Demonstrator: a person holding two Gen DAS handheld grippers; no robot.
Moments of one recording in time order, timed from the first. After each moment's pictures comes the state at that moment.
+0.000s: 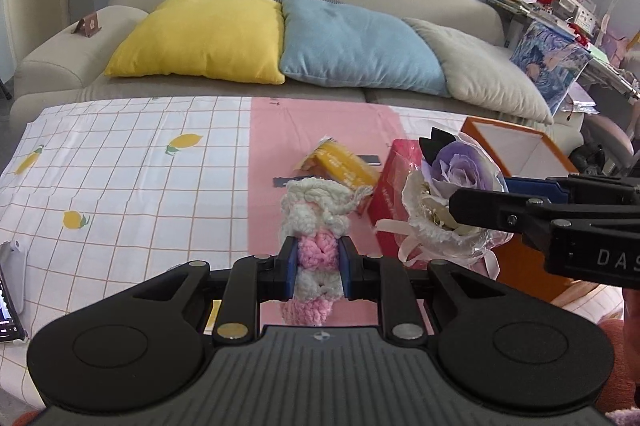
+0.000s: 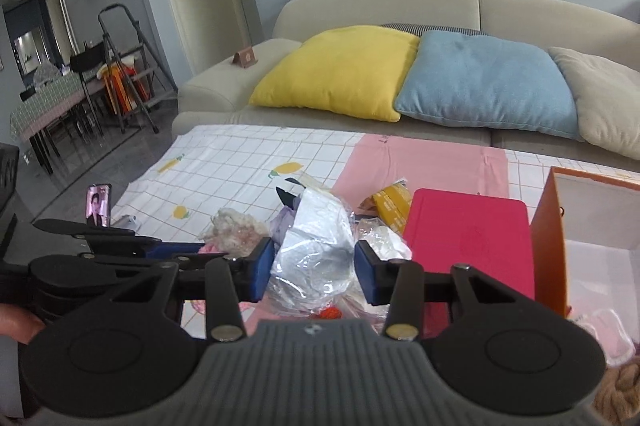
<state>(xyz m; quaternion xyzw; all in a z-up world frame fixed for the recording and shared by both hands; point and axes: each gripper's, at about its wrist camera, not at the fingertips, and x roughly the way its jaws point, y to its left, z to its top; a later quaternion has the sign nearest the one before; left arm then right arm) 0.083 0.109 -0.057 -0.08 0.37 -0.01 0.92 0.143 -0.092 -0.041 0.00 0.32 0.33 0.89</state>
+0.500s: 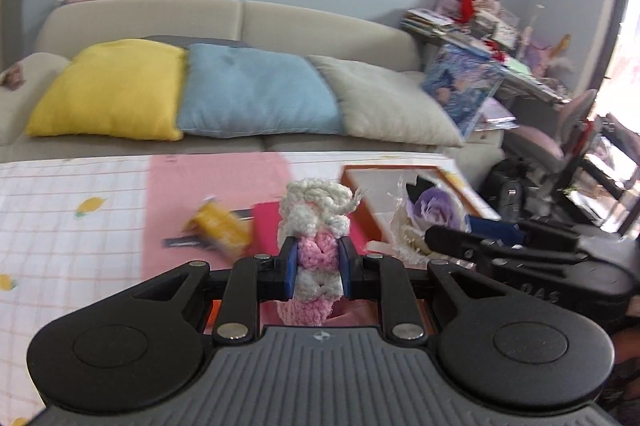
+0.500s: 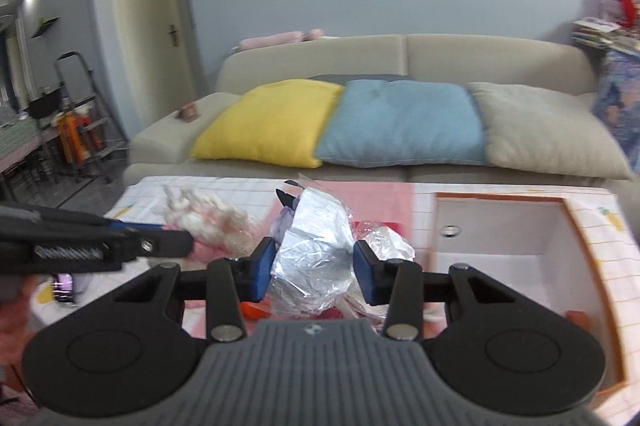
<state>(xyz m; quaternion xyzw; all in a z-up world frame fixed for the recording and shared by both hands) 0.102 0.027 0.002 -0.08 0.32 -0.13 0.93 0.124 -0.198 -0.017 0.02 0.26 0.22 0.94</state>
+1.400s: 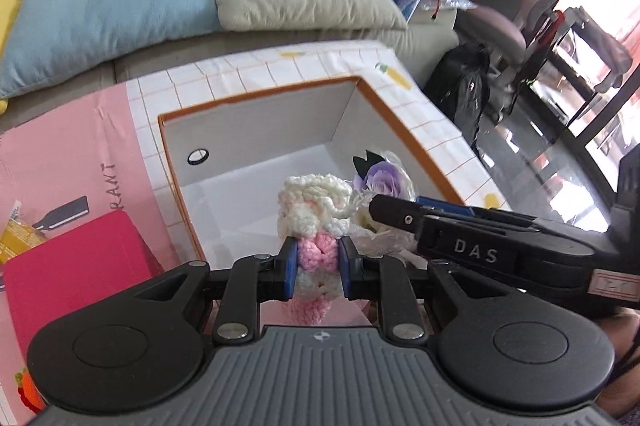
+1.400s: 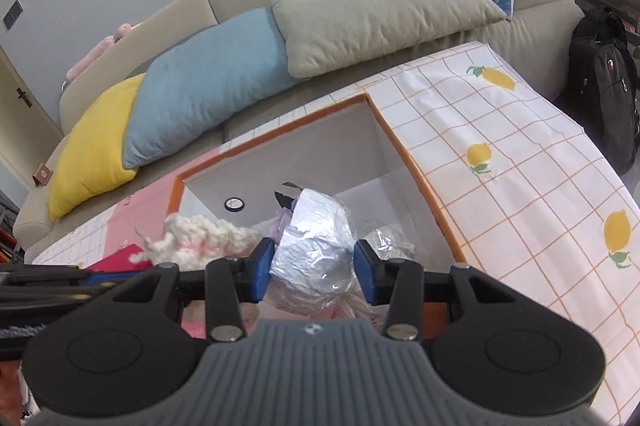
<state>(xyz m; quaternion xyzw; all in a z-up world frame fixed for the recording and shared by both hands) 0.279 -0.137 -0.084 -0.02 0.49 -0.23 0.84 0.281 -0.342 -0.109 0.18 0.40 0.06 0.90</state>
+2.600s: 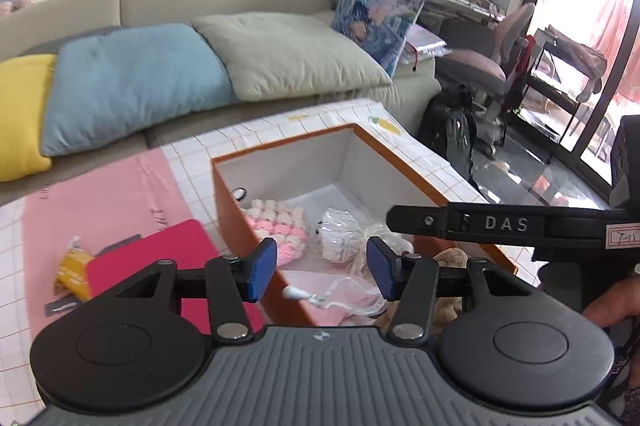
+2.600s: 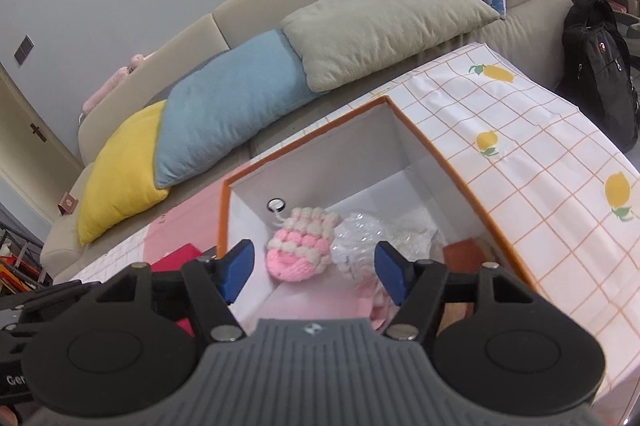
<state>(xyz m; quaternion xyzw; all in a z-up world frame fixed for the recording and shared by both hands) 0.190 -0.080 -0.036 0.01 0.36 -0.23 0.90 0.213 -0.316 -0.077 0.23 0.36 0.06 0.90</state>
